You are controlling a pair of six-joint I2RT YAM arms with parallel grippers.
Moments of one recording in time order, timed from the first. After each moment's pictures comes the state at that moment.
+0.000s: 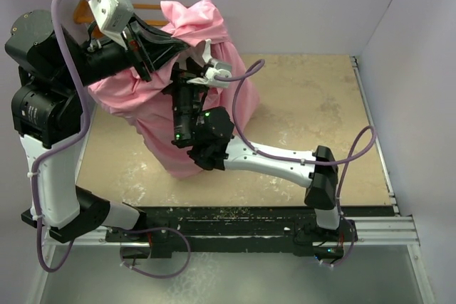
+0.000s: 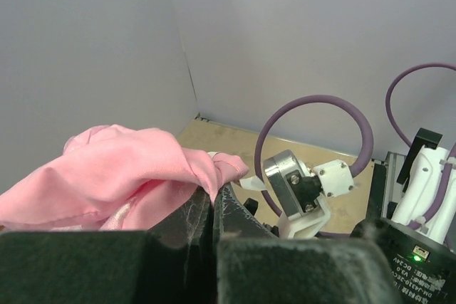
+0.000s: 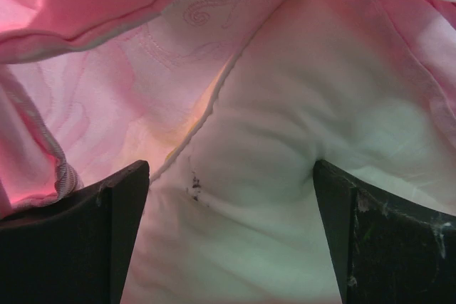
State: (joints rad) left arm -0.43 1.41 2.41 -0.81 0.67 0.00; right arm 1.28 1.90 1.85 0.91 1.02 -0.02
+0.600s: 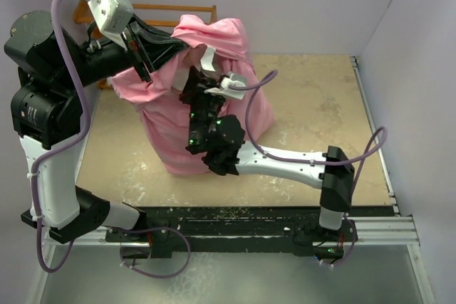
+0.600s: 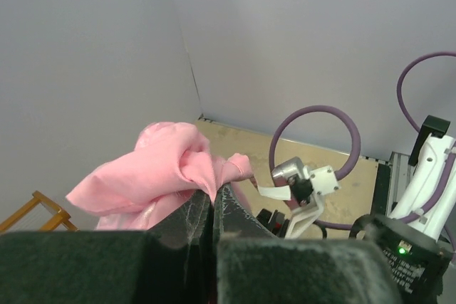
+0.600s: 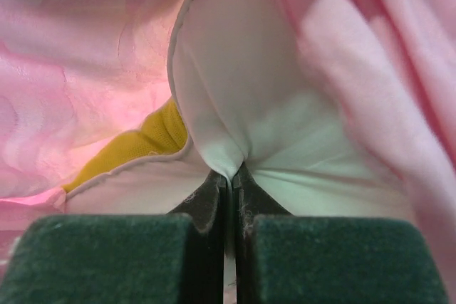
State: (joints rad) left arm -0.43 1.41 2.41 -0.81 0.67 0.00; right arm 1.25 1.84 1.66 0.99 1.21 -0.06
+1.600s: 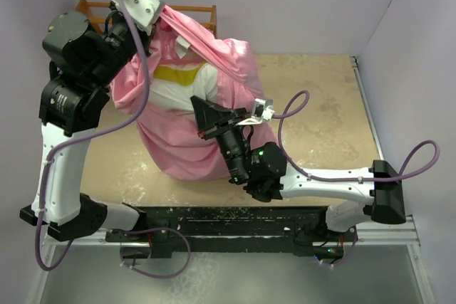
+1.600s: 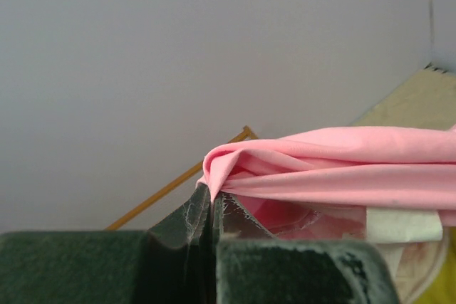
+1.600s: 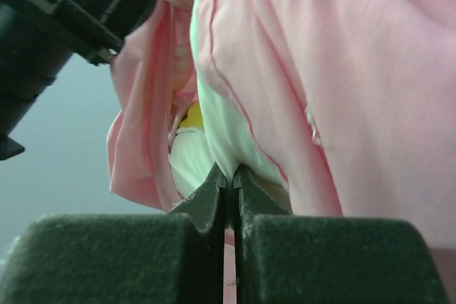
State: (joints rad) left arm -0.43 1.36 2.17 -0.64 0.09 0.43; right arm 1.37 1.43 1.13 0.98 0.84 0.30
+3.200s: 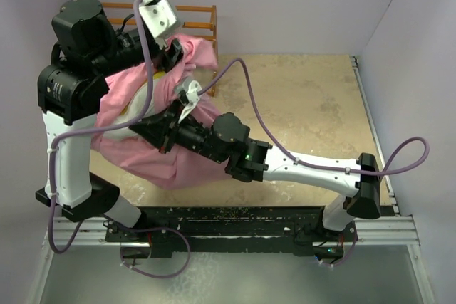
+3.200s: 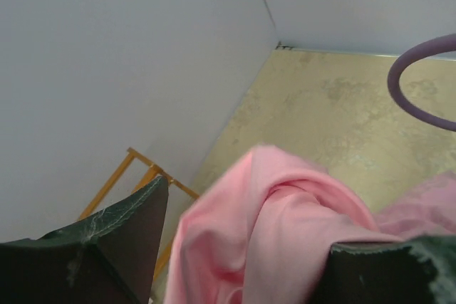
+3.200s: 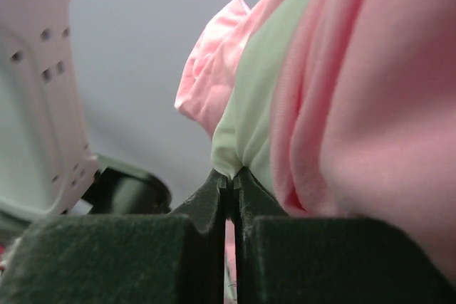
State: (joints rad) left arm -0.47 1.55 2.51 -1.00 0.44 0.47; right arm 1.30 1.60 1.53 0.38 0.11 0.39
